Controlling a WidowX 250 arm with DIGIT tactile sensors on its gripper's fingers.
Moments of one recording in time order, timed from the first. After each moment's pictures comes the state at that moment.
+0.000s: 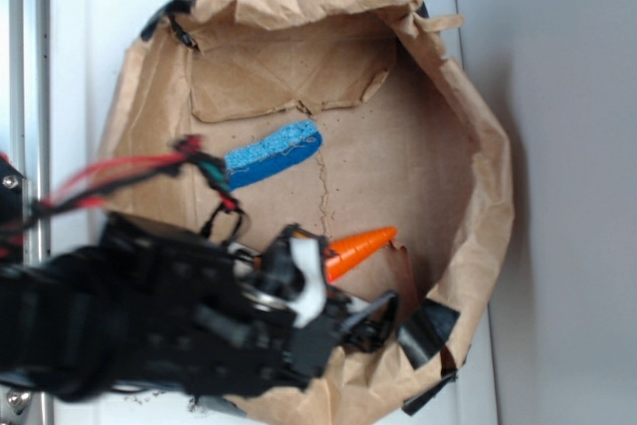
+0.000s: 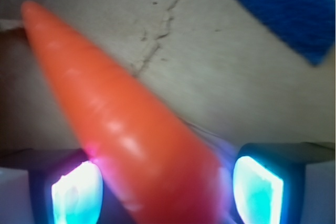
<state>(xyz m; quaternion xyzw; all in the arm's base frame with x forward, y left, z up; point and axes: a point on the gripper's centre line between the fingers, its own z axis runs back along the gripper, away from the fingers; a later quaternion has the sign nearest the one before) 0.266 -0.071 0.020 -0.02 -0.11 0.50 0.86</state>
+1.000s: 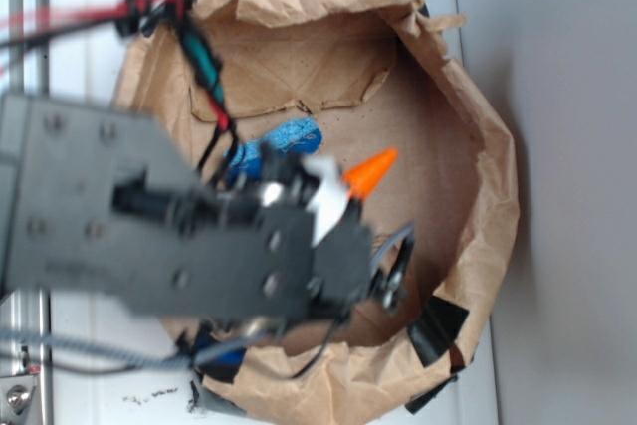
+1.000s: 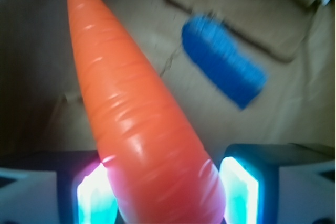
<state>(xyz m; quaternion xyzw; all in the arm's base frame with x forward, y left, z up) 0.257 -0.029 0.110 -0.01 -0.06 0.51 0.86</state>
